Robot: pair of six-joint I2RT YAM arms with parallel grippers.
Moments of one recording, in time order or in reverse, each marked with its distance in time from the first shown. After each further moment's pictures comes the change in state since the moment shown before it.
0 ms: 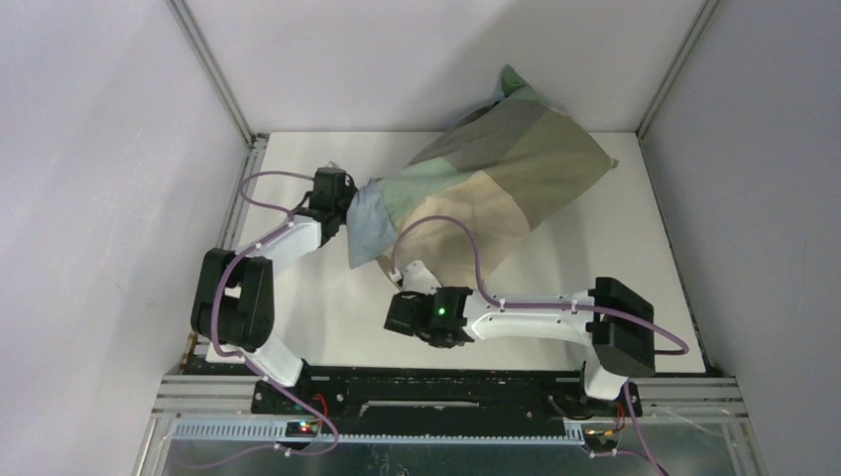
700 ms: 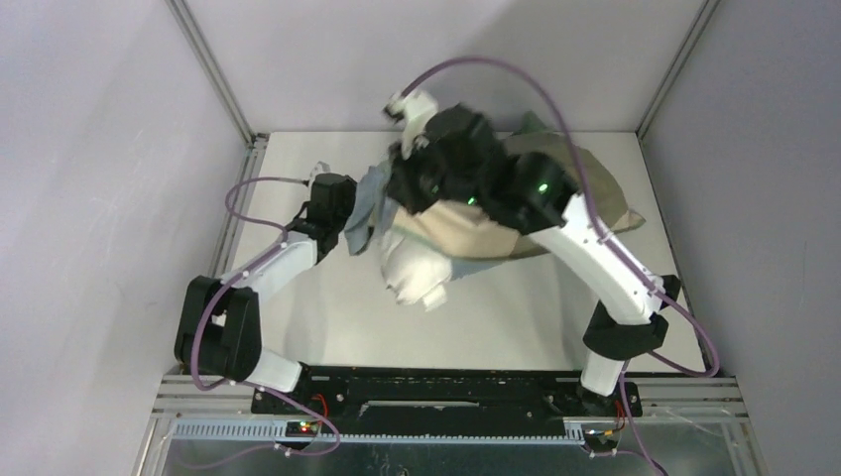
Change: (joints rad) left arm -0.066 -0.143 -0.100 0.083 -0.160 -0.087; right arm -0.240 0.060 1.114 -0.138 -0.521 -0.391
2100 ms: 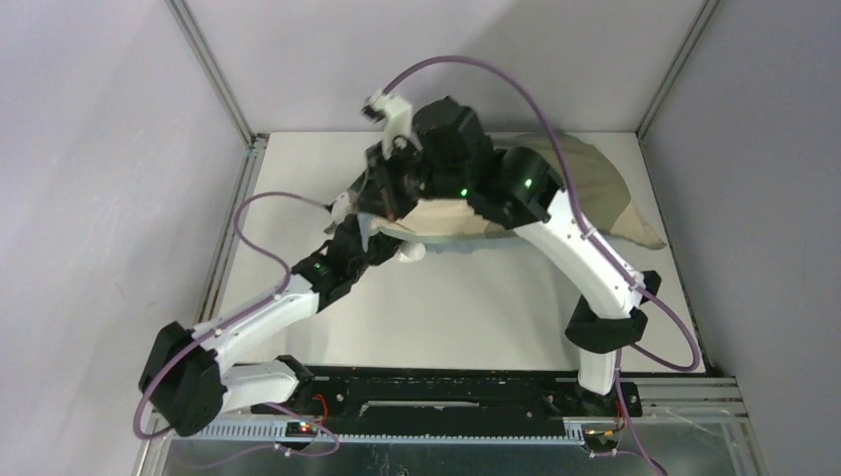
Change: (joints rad) left arm -0.346 -0.376 -0.218 -0.126 -0.286 0.006; right arm -0.113 0.085 0.163 0.016 -0.304 0.095
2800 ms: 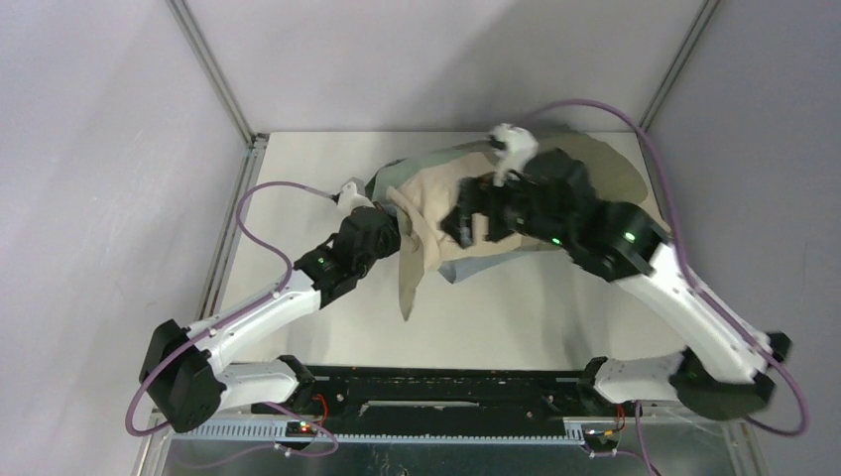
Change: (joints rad) left arm -0.087 0.076 0.154 0.014 -0.079 -0.008; right arm -0.051 -0.506 -0.713 0.151 0.211 0.050
